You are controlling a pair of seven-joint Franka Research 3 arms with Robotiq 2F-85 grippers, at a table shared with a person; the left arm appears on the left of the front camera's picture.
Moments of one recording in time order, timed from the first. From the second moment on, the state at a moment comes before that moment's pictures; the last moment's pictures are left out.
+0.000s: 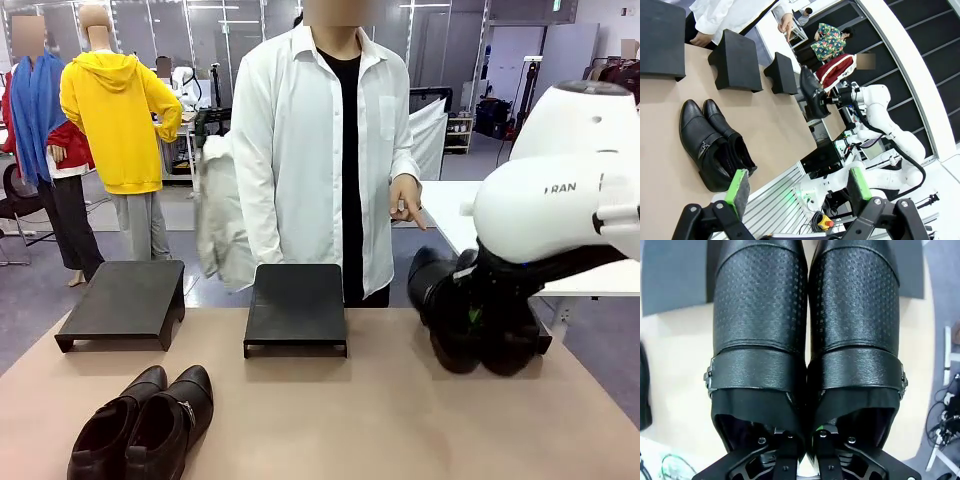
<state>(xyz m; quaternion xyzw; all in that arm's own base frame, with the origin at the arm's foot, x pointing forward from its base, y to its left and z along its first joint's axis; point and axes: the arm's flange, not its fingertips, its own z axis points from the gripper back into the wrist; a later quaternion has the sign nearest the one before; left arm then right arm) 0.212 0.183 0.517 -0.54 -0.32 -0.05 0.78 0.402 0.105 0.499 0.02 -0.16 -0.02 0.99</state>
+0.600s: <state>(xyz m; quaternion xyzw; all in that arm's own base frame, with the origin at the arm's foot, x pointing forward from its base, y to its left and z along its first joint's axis) 0.212 0.183 0.517 -0.54 -0.32 -0.05 0.78 0.506 0.054 0.503 -0.02 -0.20 -0.01 0.98</state>
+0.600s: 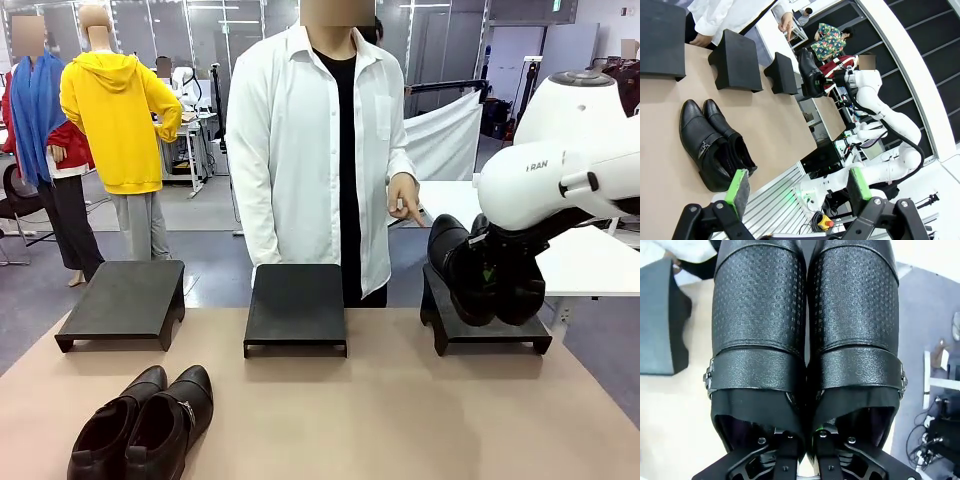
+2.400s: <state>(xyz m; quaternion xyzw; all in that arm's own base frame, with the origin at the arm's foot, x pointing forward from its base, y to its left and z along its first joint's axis) 0.212 0.183 0.517 -0.54 -0.32 -0.05 0.78 0.598 0.019 0.413 -0.03 -0.21 -0.04 0.98</state>
